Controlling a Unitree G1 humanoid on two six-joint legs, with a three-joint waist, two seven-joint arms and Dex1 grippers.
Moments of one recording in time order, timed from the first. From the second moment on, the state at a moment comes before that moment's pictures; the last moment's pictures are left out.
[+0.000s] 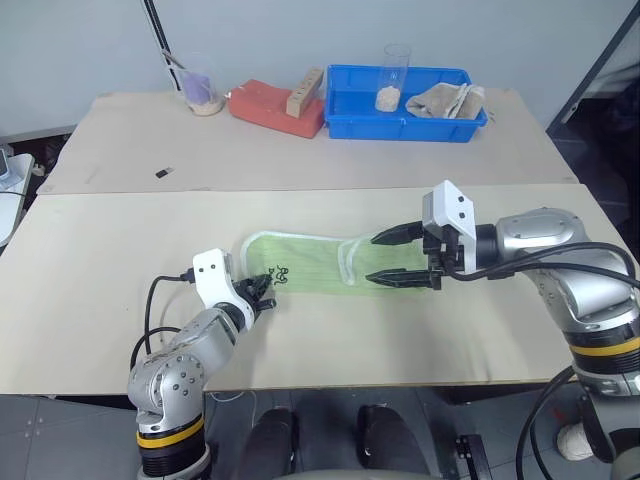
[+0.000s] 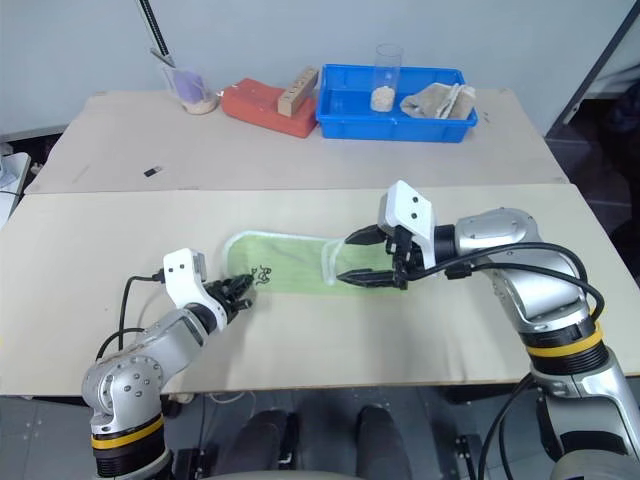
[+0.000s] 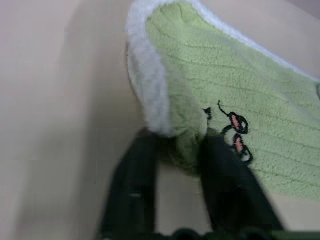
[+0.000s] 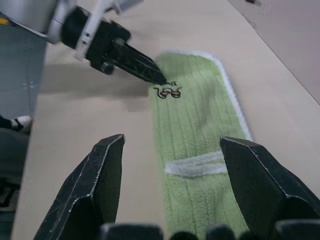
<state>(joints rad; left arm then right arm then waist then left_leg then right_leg) -0.14 0.07 0.24 -0.52 -0.68 1.09 0.24 -0.61 -0.79 0.14 -0.27 0.46 0.58 1.16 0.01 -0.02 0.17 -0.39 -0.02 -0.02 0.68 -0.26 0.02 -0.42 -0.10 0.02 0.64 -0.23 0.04</state>
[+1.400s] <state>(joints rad) -0.56 0.46 -0.27 -0.27 -0.46 0.58 -0.90 -0.33 -0.91 -0.15 -0.37 0.53 0.73 0.89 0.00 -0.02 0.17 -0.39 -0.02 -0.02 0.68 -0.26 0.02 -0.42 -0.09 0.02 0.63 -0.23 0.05</state>
